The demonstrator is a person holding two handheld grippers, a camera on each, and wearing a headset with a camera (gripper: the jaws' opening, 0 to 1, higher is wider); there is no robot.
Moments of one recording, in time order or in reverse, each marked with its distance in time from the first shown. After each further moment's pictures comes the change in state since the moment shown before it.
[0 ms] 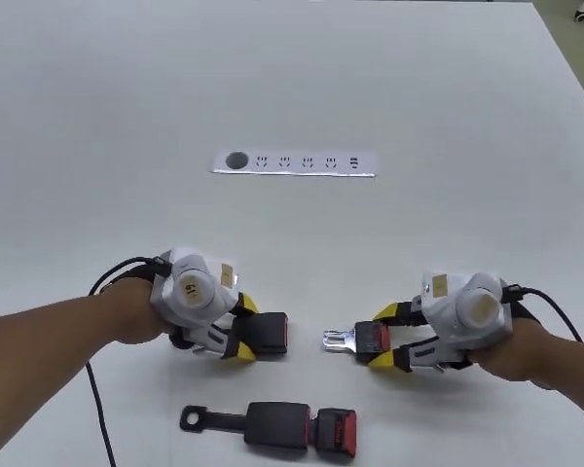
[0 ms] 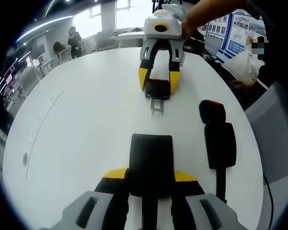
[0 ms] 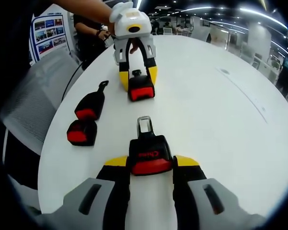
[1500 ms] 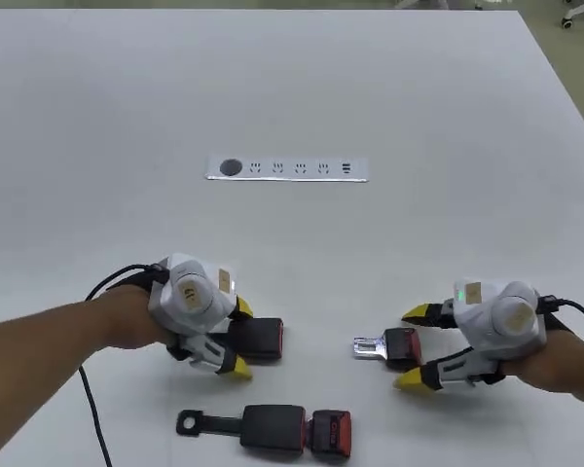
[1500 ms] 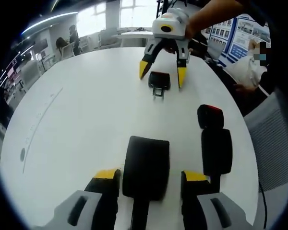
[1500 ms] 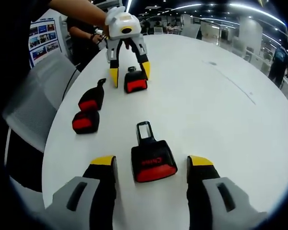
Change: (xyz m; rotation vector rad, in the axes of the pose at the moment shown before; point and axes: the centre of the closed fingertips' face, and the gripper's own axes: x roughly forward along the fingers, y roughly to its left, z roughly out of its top) left arm -0.002 -0.009 0.007 -0.050 -0.002 -0.001; right arm -0.014 -0.005 -0.020 0.089 -0.002 -0.064
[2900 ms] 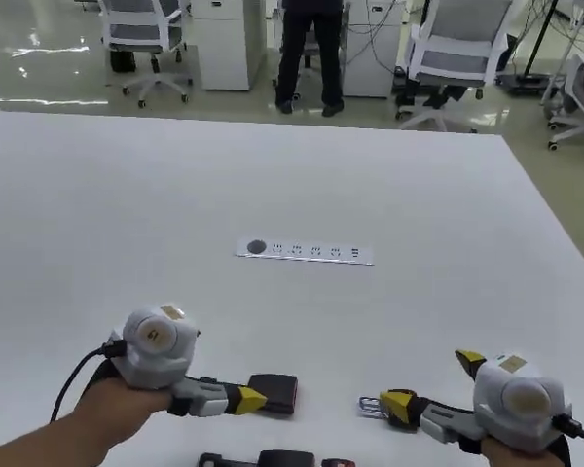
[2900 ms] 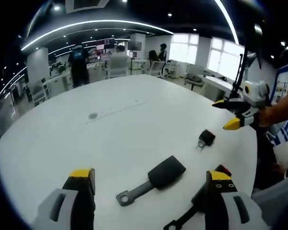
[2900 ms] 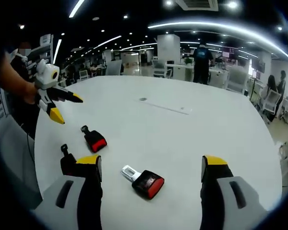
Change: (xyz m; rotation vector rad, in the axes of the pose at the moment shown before) left arm -0.109 0.004 -0.003 -0.583 -0.369 0.543; right arm -0.081 -0.004 0.054 0.389 -0.345 -0.594
